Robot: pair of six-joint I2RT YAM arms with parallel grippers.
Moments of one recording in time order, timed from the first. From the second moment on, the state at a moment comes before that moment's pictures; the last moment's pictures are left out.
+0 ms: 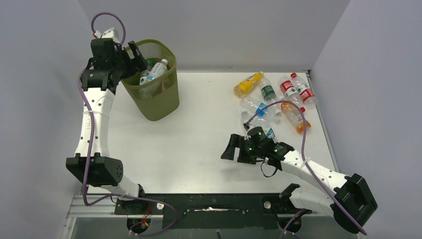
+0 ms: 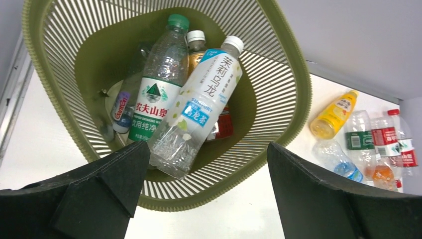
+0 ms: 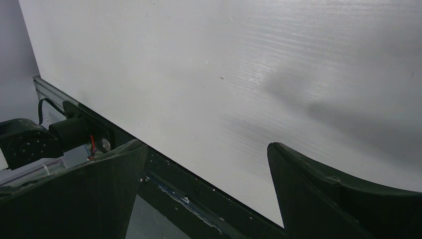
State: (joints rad) left arm 0.02 1.57 1.86 -0.78 0.05 -0.40; right arm 0.69 1.08 0.58 -0.33 -0.23 0.82
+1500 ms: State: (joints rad) left arm -0.47 1.46 1.53 -0.63 0.03 -0.48; right arm 0.38 1.37 0.95 -0.65 0.08 0.39
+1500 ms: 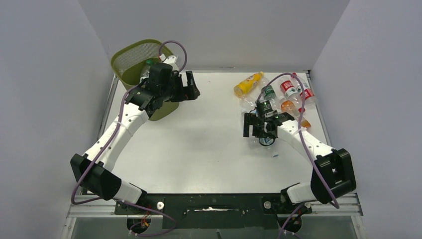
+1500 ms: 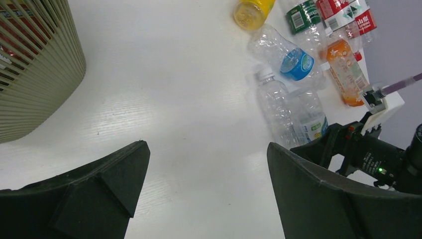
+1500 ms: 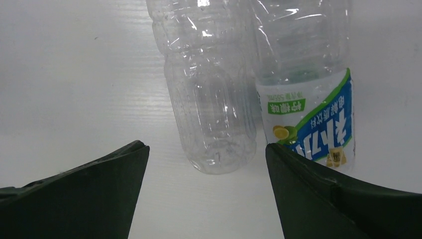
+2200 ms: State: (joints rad) left arm -0.49 1.44 1.39 -0.57 0.09 -0.53; right arm 0.43 1.56 0.93 -0.52 -0.02 0.37
